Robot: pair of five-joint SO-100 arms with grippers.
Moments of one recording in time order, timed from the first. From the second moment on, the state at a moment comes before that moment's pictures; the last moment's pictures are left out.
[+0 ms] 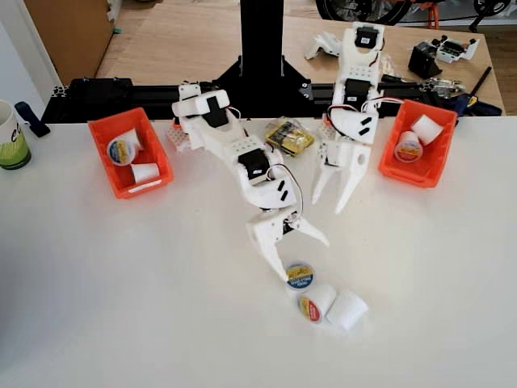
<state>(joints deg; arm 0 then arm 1) -22.2 40.2 27.9 56.7 -98.1 12.1 107.2 109.7 39.9 139.6</state>
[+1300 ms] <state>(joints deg) -21.1 33.8 27.7 55.4 -103.1 11.9 107.2 108.6 40.5 143.1</state>
